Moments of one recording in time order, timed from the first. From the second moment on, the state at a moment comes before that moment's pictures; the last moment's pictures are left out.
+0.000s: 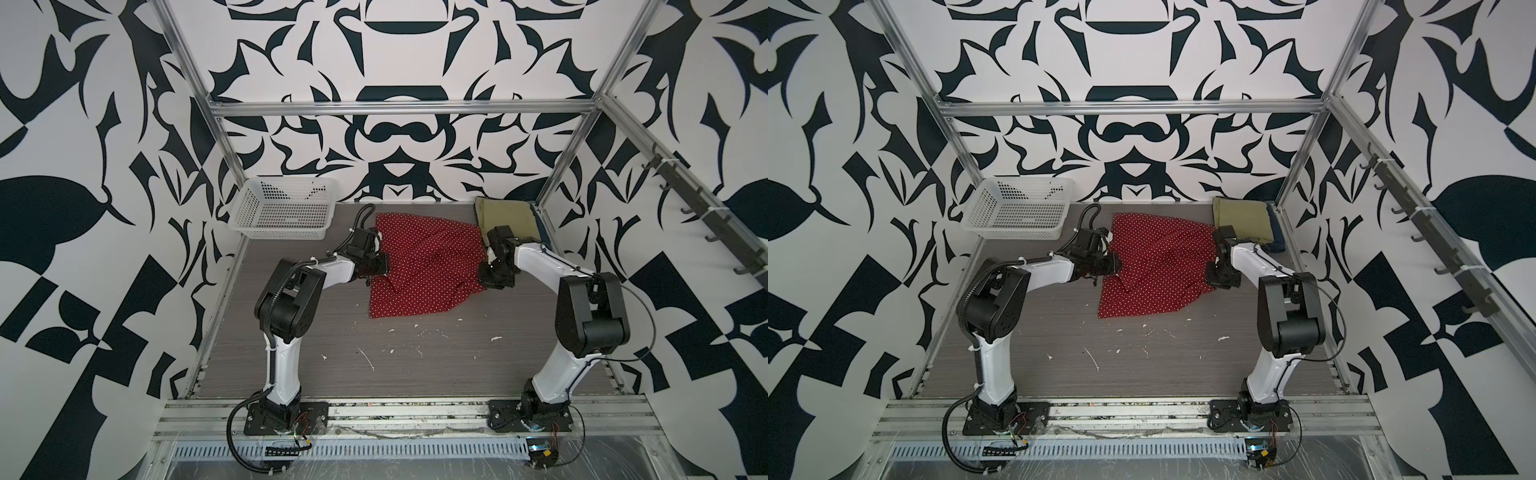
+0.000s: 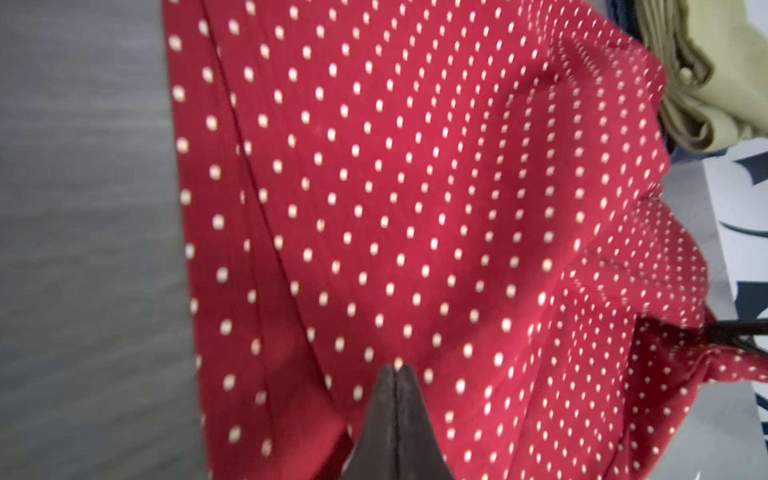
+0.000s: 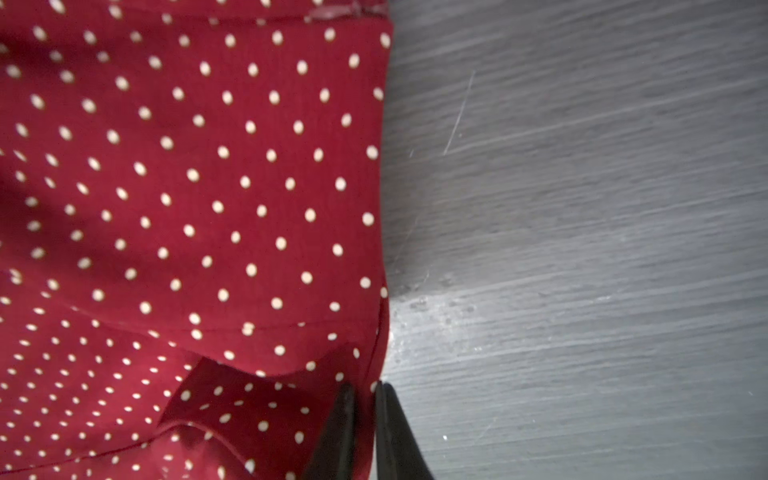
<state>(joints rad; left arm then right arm) -0.46 2.01 1.23 -0.02 0.30 -0.48 0.11 1.76 1.20 -0.79 -0.02 0.34</state>
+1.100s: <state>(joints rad) -0.43 2.09 1.34 -0.16 0.39 -0.56 0.11 1.76 1.18 -0.71 -0.05 0.37</state>
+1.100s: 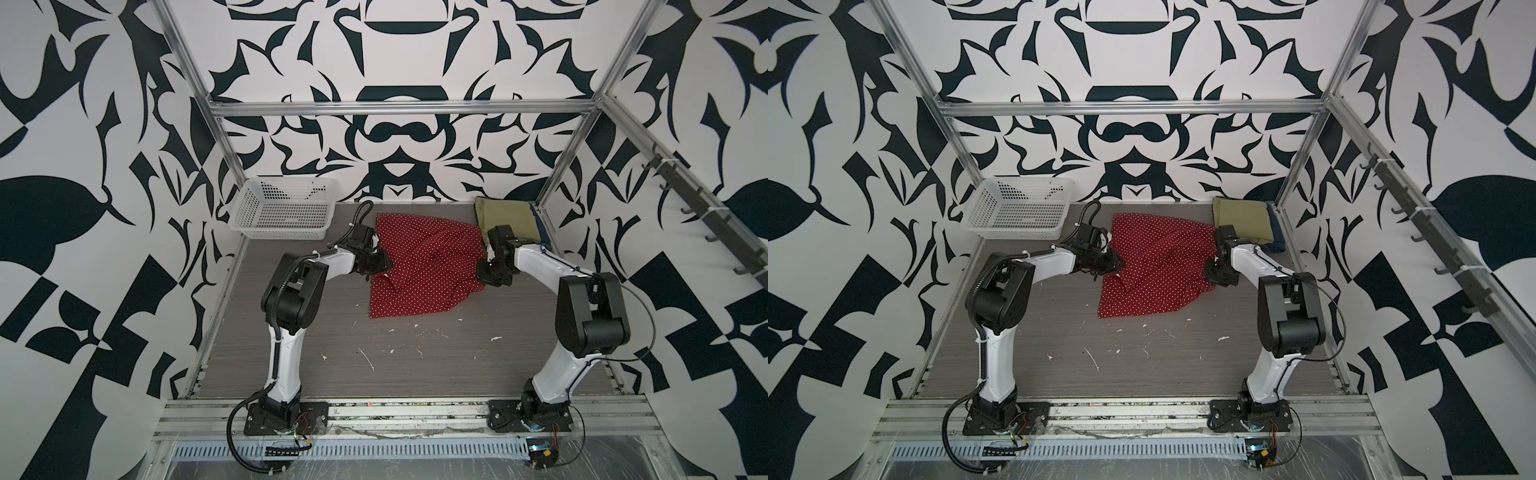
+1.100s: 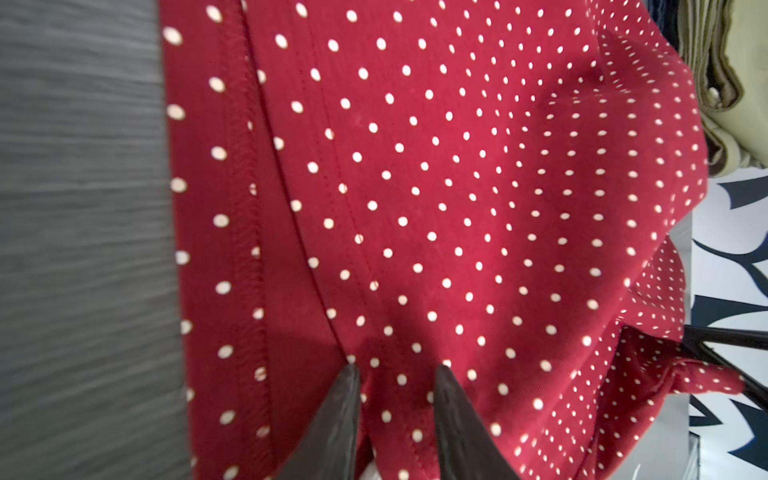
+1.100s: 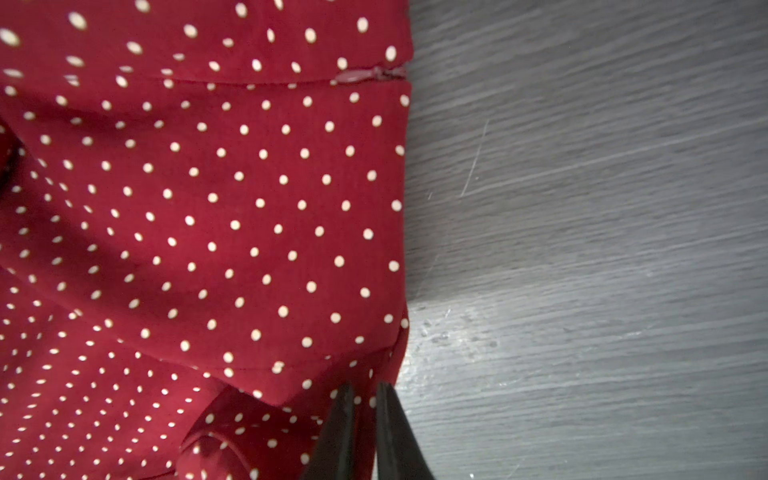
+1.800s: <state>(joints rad) -0.39 2.11 1.55 -0.18 0.37 -0.53 0.10 1.75 1.14 -0.69 -0.05 0.37</state>
